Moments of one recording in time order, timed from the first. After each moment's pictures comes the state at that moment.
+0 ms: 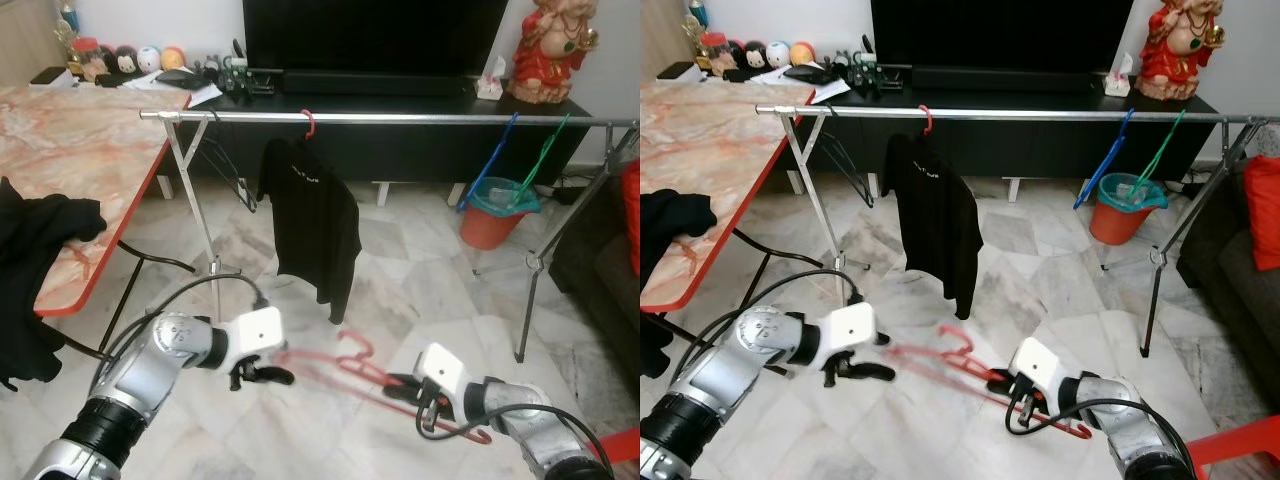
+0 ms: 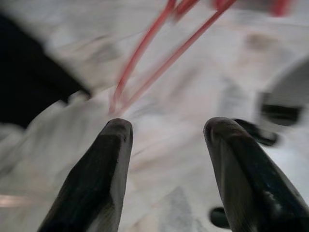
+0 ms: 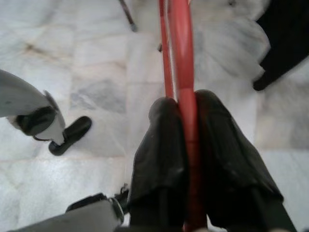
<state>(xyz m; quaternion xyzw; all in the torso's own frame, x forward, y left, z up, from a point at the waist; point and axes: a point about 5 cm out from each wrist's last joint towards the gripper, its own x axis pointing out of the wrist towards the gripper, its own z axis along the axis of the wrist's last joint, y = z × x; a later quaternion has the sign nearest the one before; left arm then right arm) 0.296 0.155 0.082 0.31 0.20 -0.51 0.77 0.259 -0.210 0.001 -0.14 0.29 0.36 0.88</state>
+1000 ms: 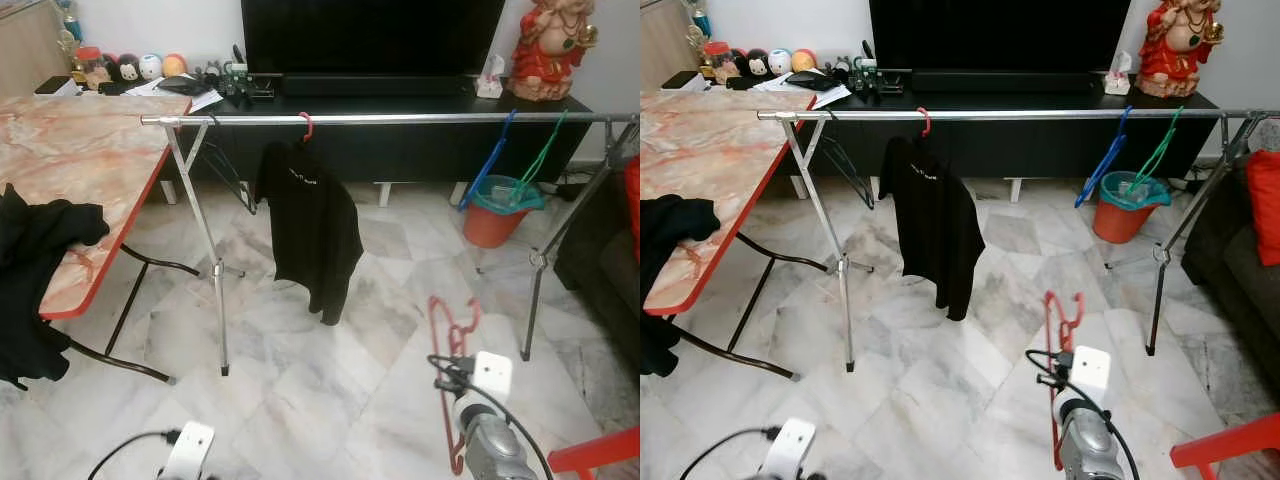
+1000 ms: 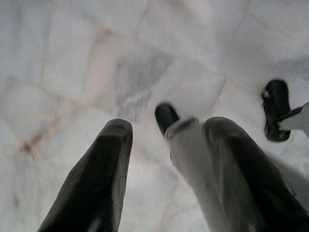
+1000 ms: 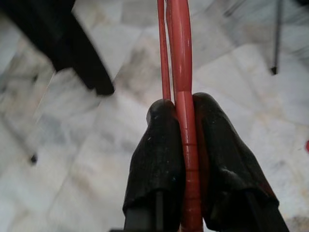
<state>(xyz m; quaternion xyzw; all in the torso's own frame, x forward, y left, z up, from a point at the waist) 0.178 0.208 -0.083 0.09 0.50 -0.06 0.86 0.252 -0.214 -0.027 0.09 0.24 -0.14 0.96</state>
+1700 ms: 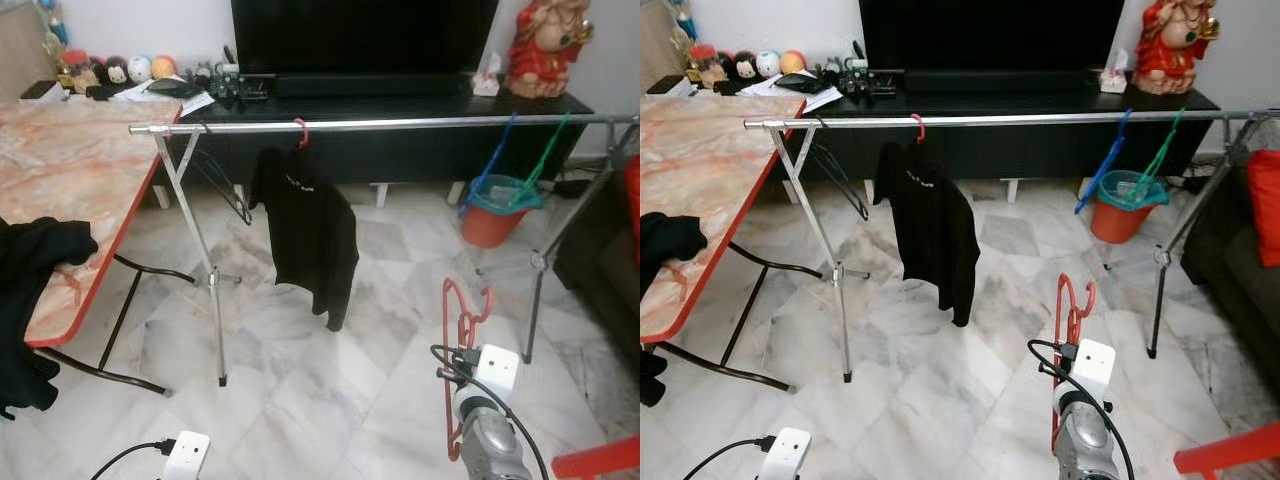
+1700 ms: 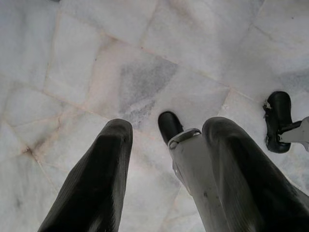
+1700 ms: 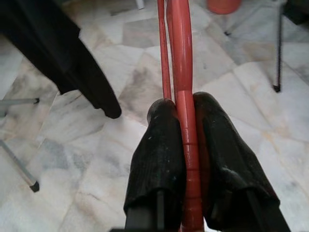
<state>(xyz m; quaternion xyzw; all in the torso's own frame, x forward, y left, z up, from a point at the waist) 0.174 0.204 -0.086 0.08 0.50 -0.05 0.86 0.257 -0.204 -0.022 0.08 0.22 -0.13 0.96</state>
